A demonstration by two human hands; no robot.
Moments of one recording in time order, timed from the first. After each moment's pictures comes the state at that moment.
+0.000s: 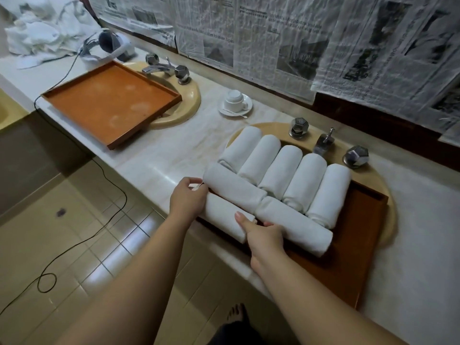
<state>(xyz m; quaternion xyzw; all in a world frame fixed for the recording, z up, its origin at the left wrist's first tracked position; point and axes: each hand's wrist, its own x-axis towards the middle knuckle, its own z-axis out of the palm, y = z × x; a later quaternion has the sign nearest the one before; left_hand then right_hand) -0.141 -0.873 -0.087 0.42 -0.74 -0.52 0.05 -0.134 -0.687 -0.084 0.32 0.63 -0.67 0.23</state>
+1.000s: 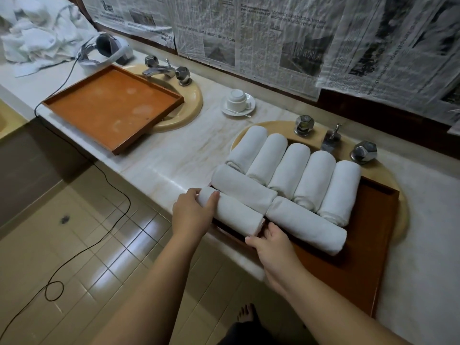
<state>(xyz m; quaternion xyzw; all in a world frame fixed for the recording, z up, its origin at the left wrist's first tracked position) -0.113 -0.881 -0.100 0.37 -0.85 -0.37 0.03 -0.105 -0.679 -0.095 0.13 0.66 -0.67 0.31</state>
